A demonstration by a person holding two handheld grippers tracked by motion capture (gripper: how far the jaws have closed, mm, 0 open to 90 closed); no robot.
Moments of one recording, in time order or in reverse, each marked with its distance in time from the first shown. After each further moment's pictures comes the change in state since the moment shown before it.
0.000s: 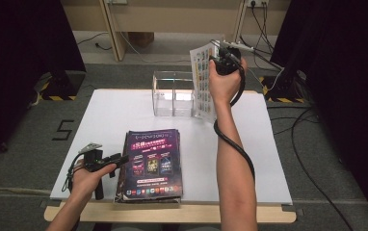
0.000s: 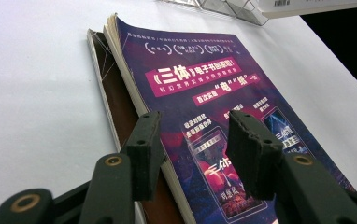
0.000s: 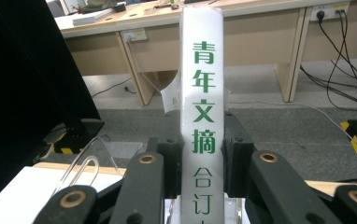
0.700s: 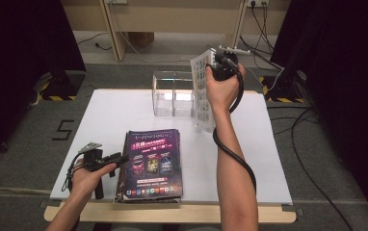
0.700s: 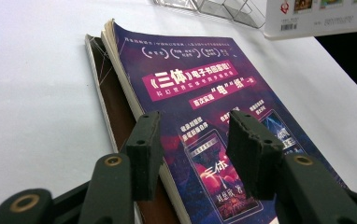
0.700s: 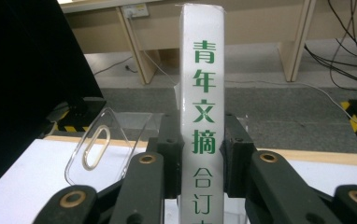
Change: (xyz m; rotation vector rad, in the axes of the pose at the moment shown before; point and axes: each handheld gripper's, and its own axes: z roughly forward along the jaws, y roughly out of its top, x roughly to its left) left arm -0.002 0.002 -0.002 -0.004 -0.002 0.005; right arm 0.015 -0.009 -0.020 0.088 0.007 -0.007
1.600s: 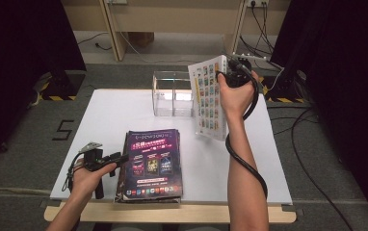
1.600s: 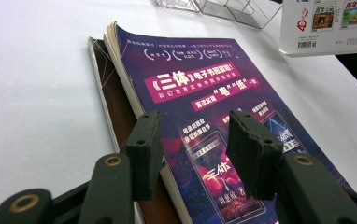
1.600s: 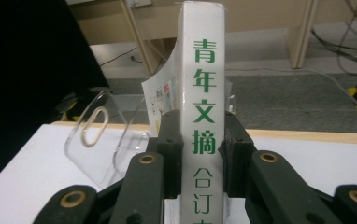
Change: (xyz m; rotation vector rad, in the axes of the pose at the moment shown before) left arm -0.001 0.001 0.001 -0.005 0.011 0.007; right arm -0.031 -0.011 -0.026 0.046 0.013 0.025
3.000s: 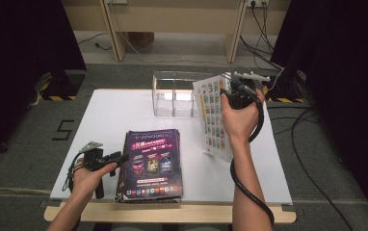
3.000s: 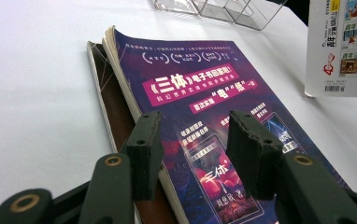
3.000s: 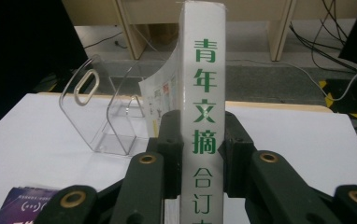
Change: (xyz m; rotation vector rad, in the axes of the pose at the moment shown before) left arm -0.003 0.002 -0.001 -0.004 0.008 0.010; right arm 0.011 -0.040 -0.049 0.036 -0.068 -0.057
